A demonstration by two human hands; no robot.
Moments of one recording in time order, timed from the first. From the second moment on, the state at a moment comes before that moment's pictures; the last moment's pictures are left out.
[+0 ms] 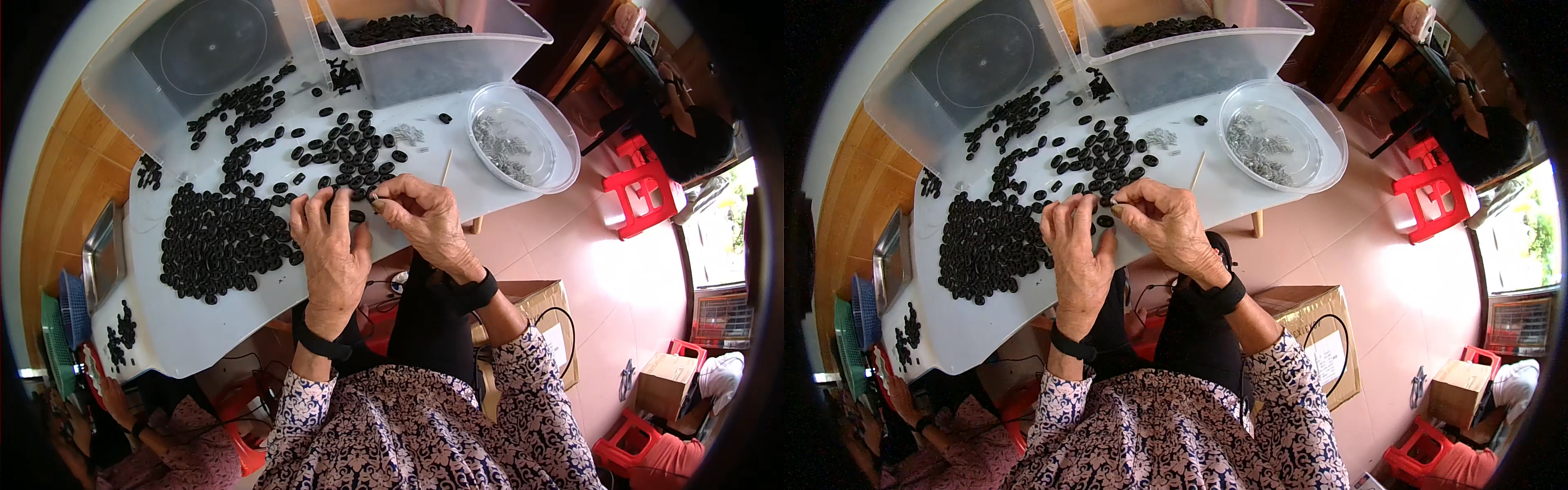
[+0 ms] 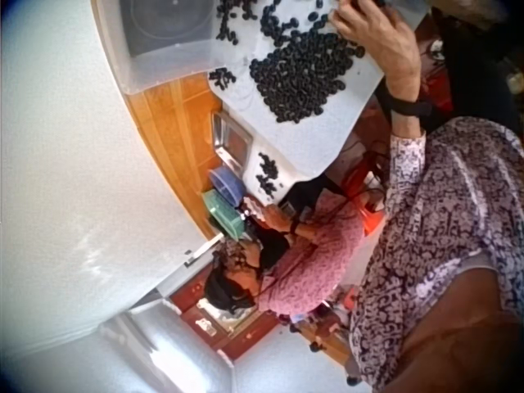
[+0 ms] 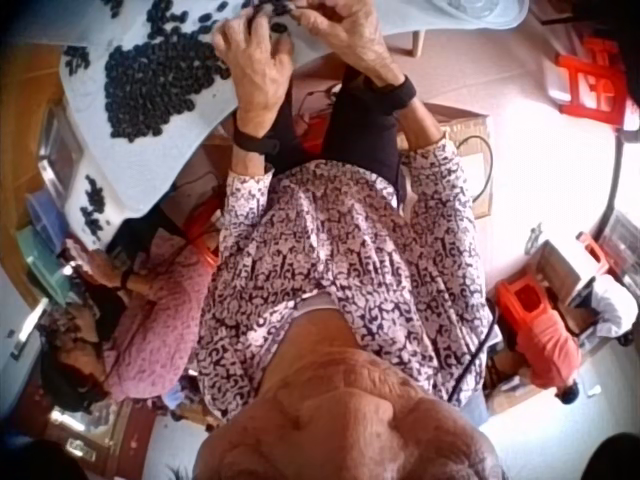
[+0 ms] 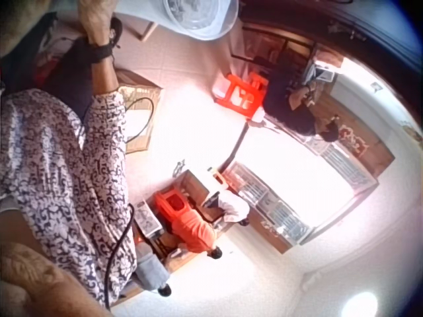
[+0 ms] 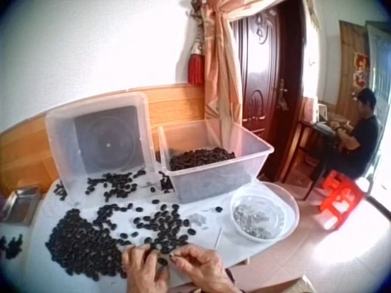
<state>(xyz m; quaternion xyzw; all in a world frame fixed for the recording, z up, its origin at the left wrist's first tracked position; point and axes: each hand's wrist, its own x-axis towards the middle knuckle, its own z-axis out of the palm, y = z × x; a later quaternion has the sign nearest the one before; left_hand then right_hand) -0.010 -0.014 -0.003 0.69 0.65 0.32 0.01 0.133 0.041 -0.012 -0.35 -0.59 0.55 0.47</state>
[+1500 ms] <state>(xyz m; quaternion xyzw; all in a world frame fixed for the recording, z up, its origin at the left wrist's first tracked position) -0.021 -0.012 0.022 0.60 0.58 0.46 0.30 0.143 0.040 -0.009 -0.25 -0.62 0.62 0.41</state>
